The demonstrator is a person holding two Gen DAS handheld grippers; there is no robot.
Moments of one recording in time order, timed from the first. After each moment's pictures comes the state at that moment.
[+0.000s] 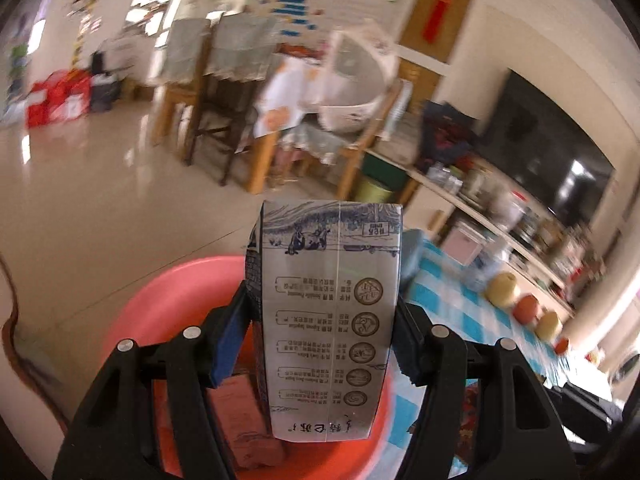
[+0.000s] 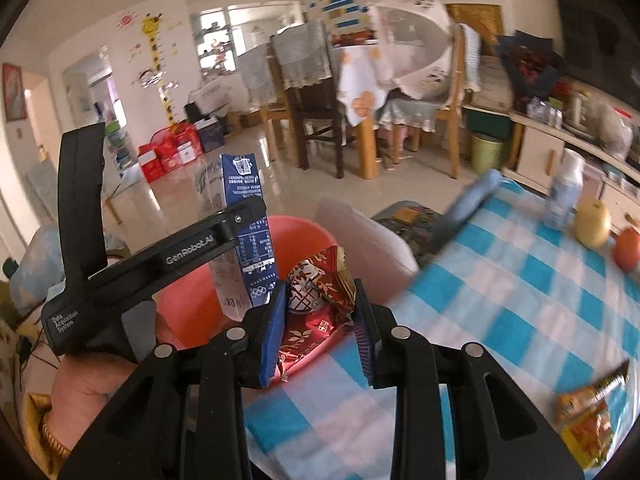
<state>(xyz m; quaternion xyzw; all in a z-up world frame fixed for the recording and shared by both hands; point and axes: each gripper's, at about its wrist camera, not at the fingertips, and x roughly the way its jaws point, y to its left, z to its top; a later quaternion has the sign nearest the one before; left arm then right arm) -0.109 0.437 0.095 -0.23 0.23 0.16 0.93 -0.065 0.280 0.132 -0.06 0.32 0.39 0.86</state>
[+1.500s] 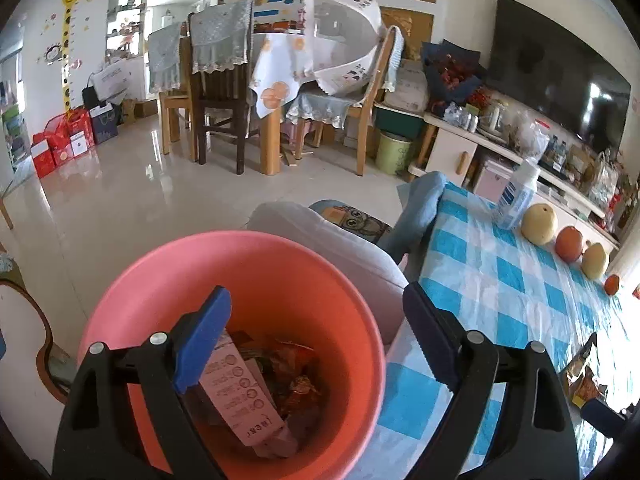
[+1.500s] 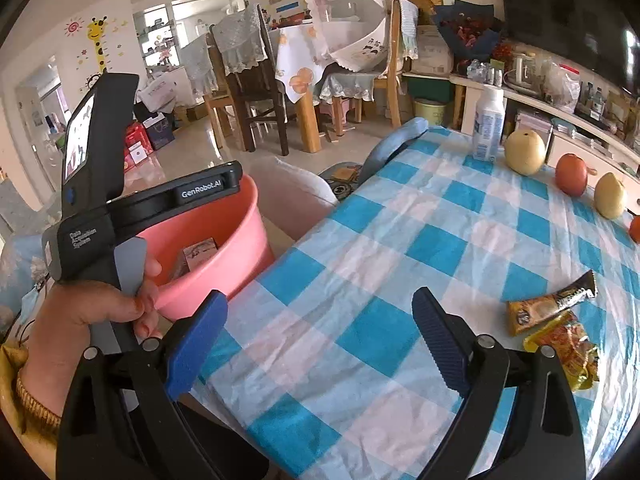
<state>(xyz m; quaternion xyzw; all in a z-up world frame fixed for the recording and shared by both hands) -0.060 0.373 0.084 -0.11 0.31 0.18 0.93 -0.093 0.189 0.096 -0.03 0.37 0.29 0.88</state>
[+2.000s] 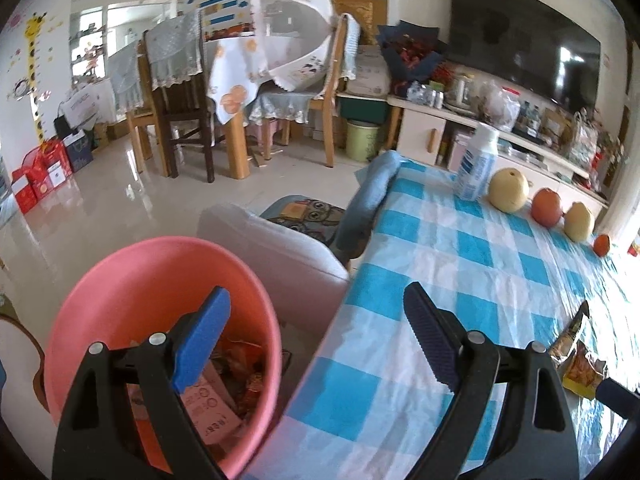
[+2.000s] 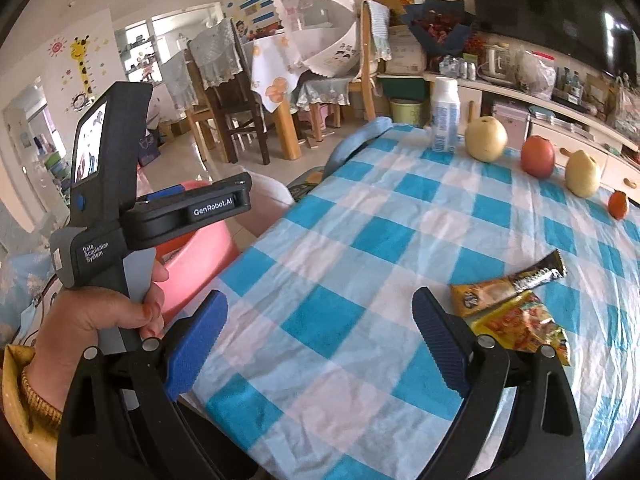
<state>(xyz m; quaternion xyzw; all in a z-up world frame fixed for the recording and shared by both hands) -0.036 0.308 0.082 -0.05 0.32 0.13 0.93 -0.087 0.133 0.096 0.00 0.37 0.26 0.89</state>
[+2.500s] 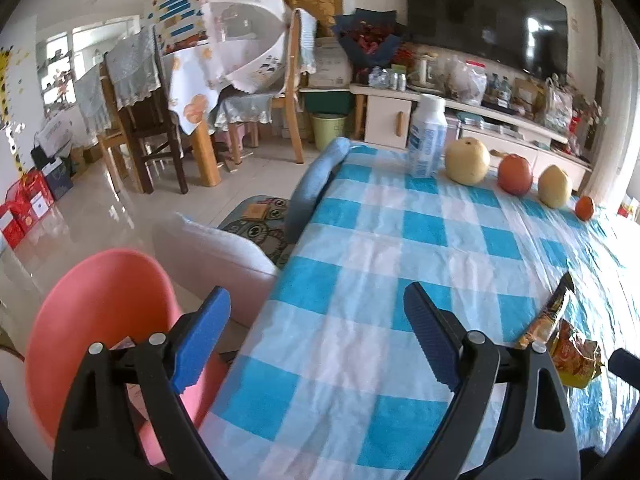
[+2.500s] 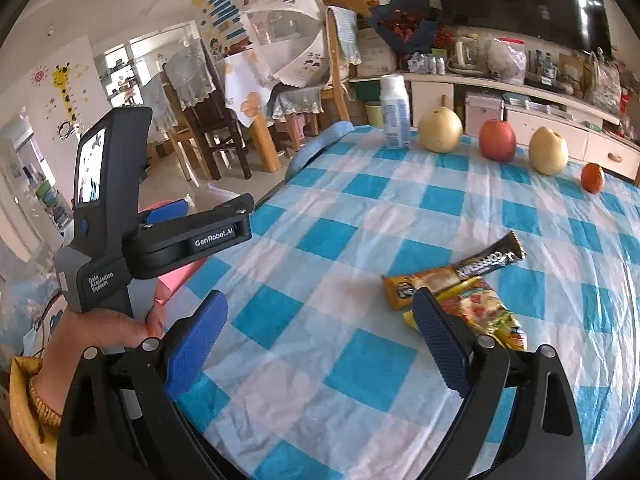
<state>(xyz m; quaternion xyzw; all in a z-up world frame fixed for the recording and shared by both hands) -0.018 0.240 0.074 0.00 0.34 0.09 0.94 -0.081 0.073 0.093 0.04 0.36 0.23 0.90</state>
